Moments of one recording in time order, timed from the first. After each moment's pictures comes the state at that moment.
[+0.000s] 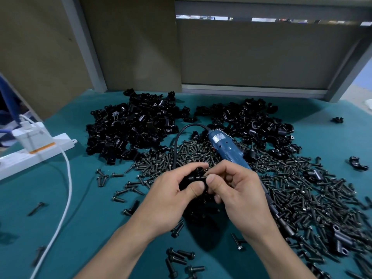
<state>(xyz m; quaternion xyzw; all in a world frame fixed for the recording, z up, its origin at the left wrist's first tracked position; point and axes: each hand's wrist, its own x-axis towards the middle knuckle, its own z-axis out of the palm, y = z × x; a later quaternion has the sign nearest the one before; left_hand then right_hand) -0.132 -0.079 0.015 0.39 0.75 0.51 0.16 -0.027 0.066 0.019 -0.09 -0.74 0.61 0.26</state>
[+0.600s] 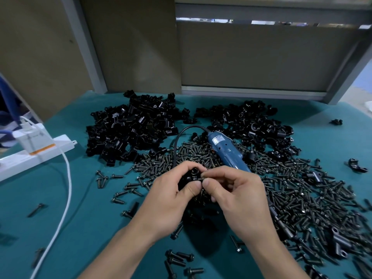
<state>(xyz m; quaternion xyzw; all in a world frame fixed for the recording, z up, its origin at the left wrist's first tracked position) -0.129 -0.080 0.019 0.41 0.74 0.52 0.12 -0.025 0.061 0.024 -0.13 -0.77 0.55 0.29</state>
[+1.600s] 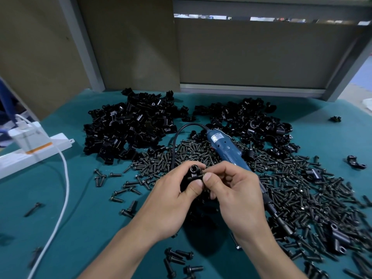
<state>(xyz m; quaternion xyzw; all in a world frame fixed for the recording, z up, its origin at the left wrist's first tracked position) -0.125 -0.079 0.016 0.41 0.76 0.48 0.14 -0.029 0.053 0.024 -0.14 -0.73 0.60 0.31</state>
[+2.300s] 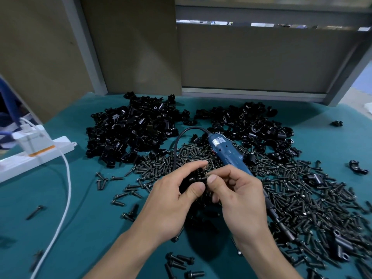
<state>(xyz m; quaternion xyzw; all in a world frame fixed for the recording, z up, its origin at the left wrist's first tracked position) -0.125 -0.078 0.018 0.38 0.78 0.49 0.08 -0.031 0.055 0.018 -0.16 -0.71 0.60 0.32</state>
